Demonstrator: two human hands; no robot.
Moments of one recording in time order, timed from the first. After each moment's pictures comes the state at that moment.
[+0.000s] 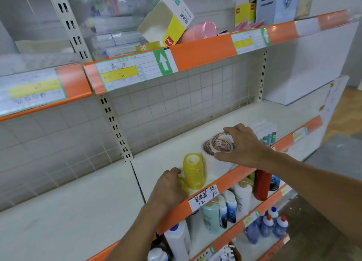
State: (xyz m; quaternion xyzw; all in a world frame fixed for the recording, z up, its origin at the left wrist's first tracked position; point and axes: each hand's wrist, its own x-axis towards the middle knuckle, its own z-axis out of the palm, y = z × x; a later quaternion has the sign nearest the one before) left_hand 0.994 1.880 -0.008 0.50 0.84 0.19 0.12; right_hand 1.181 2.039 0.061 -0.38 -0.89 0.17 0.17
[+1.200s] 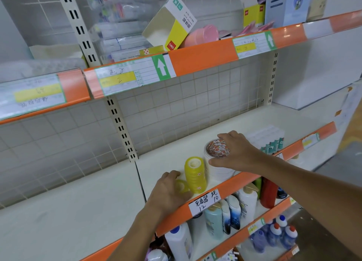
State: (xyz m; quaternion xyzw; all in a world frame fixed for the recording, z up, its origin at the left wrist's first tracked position) left_hand 0.994 1.872 -0.011 0.47 0.84 0.23 0.13; right_hand 1.164 2.050 0.052 -0.33 -0.91 0.21 0.15
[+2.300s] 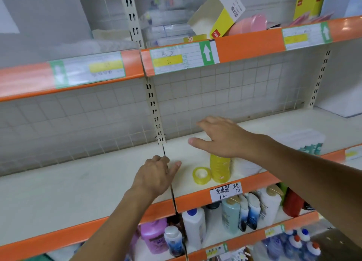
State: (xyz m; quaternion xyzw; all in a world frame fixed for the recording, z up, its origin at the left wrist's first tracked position) left_hand 0.964 1.800 0.020 0.39 0.91 0.12 0.01; right_hand 1.099 1.980 0.108 -0.14 -0.98 0.05 0.10
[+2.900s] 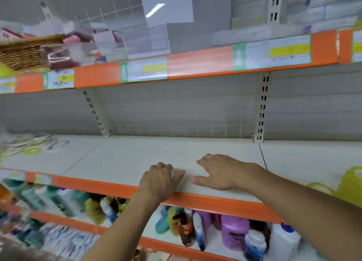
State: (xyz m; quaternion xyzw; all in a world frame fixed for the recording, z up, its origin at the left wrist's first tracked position) left_hand 0.903 1.564 0.027 0.16 0.99 0.05 0.02; right_hand 0.947 1.763 0.056 0.10 -0.99 0.05 -0.10
